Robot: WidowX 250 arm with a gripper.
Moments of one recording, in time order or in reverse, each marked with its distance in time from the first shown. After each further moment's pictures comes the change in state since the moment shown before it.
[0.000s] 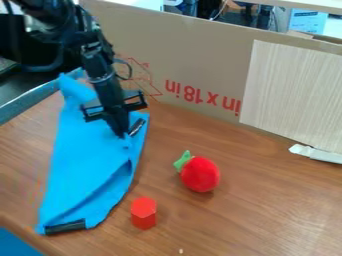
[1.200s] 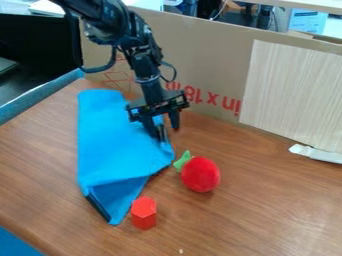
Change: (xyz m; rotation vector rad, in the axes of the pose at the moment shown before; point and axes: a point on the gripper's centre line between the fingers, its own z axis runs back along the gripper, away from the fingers) arm 0.007 -0.061 -0.028 -0.021 0.051 0.033
